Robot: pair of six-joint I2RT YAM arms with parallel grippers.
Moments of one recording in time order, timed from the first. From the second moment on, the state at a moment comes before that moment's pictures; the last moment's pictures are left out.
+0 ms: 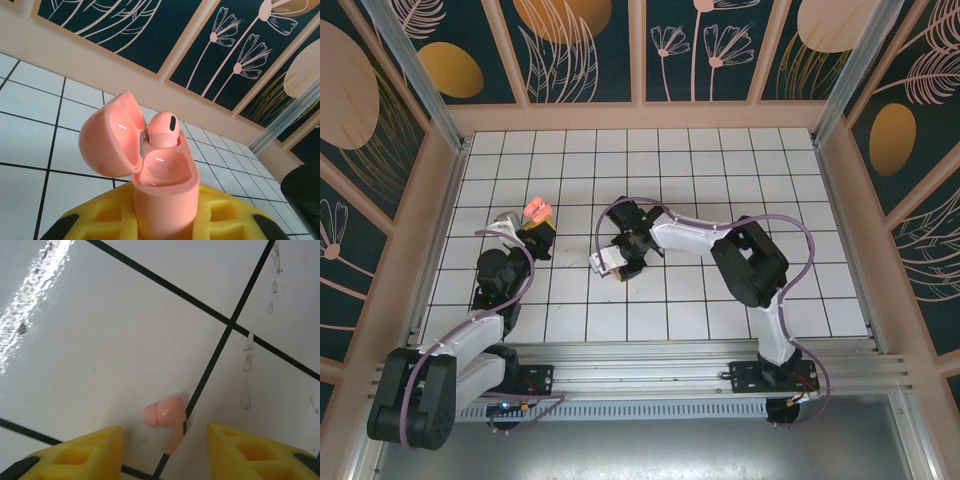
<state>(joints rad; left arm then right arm) -0.17 1.04 0.18 0.85 0.20 -0.57 0.86 2.07 1.47 -0.61 -0.32 -1.26</state>
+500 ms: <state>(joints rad) -0.17 1.03 0.18 0.84 0.20 -0.57 0.85 2.12 1.51 -0.62 -0.33 -1.29</state>
